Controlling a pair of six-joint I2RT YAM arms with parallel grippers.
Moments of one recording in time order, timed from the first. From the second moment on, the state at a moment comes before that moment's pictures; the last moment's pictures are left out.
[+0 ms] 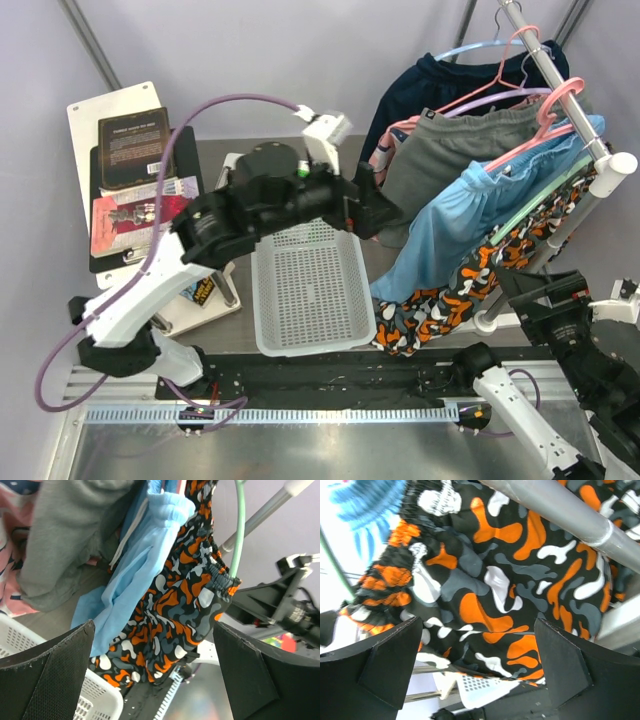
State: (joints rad) left arm -1.03 1.40 1.91 -0.66 0.01 -0.54; right arm 0.41 0.36 1.34 -1.31 0.35 1.11
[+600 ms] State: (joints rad) left arm -1.33 1.89 2.43 -0.75 -0.08 -0.20; right arm 0.57 0.37 1.54 -1.22 0.52 1.05
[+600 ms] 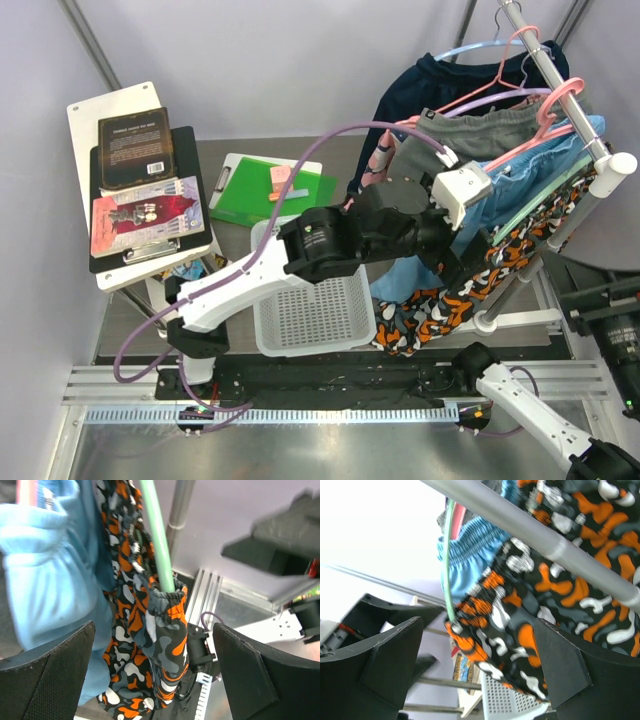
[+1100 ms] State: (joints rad) left arm -1.34 2.03 2.45 -0.68 -0.02 -0.14; right arm 0.57 0.49 1.62 -1.21 0.54 0.95
